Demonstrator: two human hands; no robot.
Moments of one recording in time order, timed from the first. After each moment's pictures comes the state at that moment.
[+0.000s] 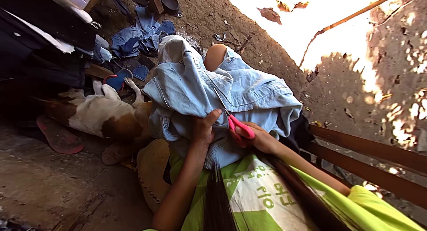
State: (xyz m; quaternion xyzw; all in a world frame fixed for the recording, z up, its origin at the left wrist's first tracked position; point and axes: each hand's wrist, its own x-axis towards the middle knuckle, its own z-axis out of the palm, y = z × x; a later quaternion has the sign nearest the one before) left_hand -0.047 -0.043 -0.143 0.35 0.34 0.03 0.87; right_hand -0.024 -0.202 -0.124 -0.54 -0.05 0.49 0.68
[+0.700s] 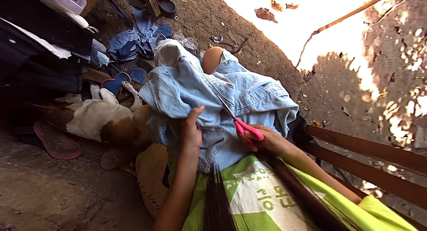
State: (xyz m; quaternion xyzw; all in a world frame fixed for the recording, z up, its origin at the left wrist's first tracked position) left_hand -0.038 -0.025 -0.132 0.39 0.43 0.06 0.82; right_hand -0.018 -0.233 -0.120 -0.55 -0.01 0.52 0.66
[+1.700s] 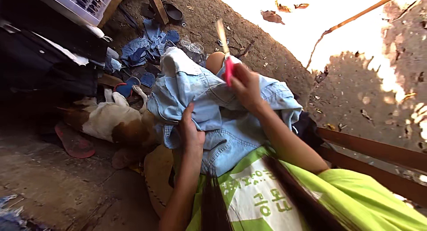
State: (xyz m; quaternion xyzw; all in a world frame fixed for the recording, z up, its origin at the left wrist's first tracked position) left_hand -0.033 -0.023 -0.149 0.32 0.45 0.12 0.82; right_hand 0.083 -0.155 -0.160 -0.85 -0.22 0.03 0.47
